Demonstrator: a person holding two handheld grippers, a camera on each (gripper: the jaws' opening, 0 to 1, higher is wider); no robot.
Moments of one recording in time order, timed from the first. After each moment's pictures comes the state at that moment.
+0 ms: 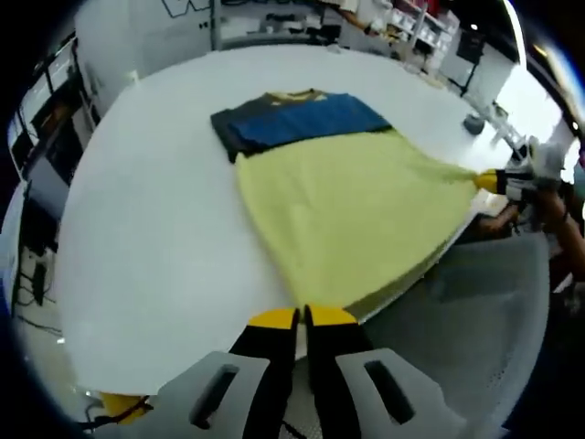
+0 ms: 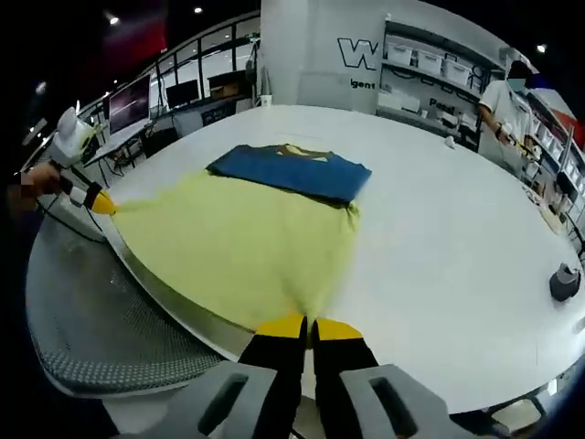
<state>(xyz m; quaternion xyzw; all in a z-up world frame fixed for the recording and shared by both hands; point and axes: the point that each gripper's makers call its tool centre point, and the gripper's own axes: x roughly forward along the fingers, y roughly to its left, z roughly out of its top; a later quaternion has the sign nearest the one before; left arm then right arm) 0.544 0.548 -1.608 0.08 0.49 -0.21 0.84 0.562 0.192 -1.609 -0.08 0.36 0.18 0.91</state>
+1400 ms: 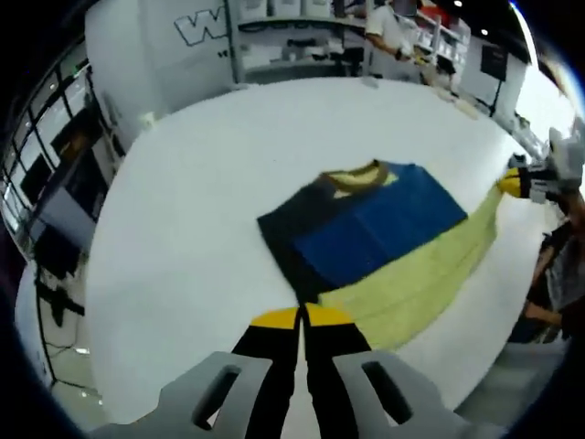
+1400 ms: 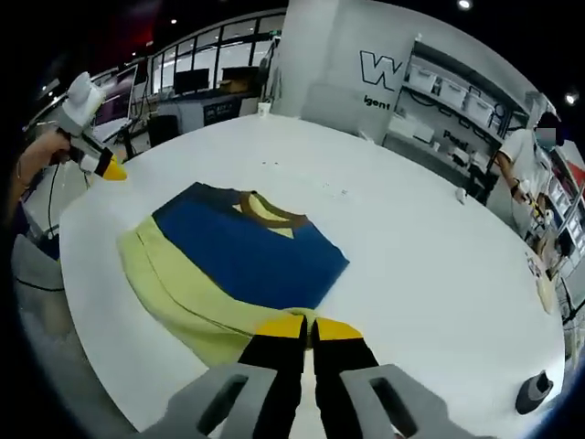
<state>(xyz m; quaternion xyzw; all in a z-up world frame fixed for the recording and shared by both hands) 0.737 0.548 -1.600 0.11 0.45 -0.17 0.87 0.745 0.204 -1.582 -0.17 0.35 0.19 0.90</state>
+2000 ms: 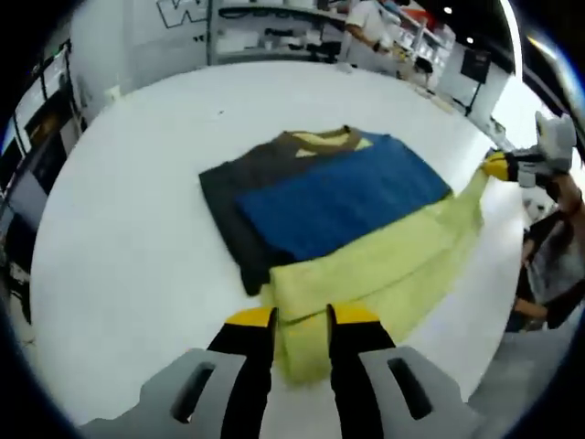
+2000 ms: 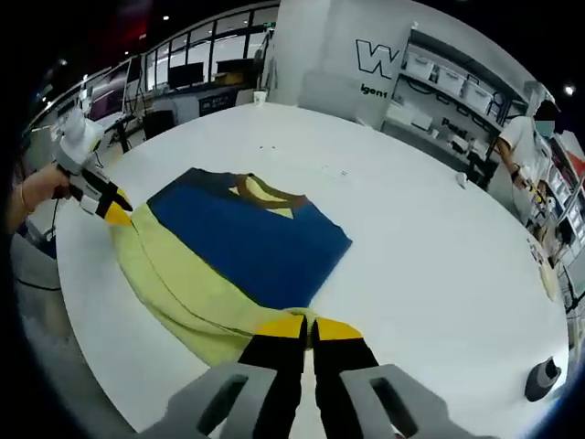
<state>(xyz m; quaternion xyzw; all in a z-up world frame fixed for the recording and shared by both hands) 0.730 0.525 -1.663 0.05 0.46 -0.22 0.86 0.739 0.195 -1.605 -0.15 0.37 0.18 0.90</state>
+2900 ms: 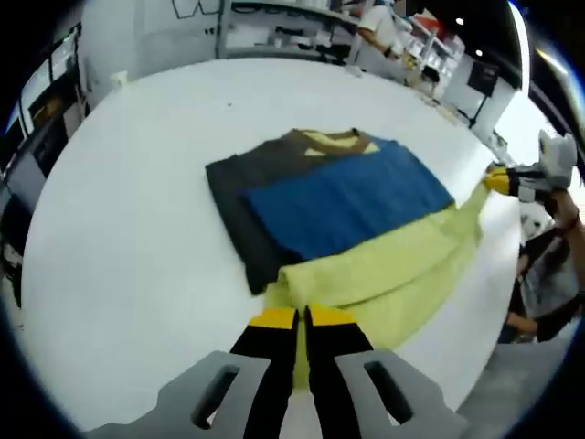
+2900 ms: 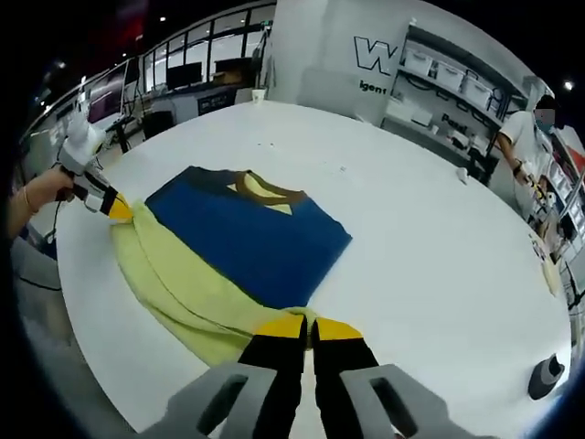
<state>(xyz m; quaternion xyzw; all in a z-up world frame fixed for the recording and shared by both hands) 0.732 0.530 -1.650 0.00 0.45 -0.21 0.87 0.738 0.197 -1.597 -0.14 0.36 0.18 0.90</state>
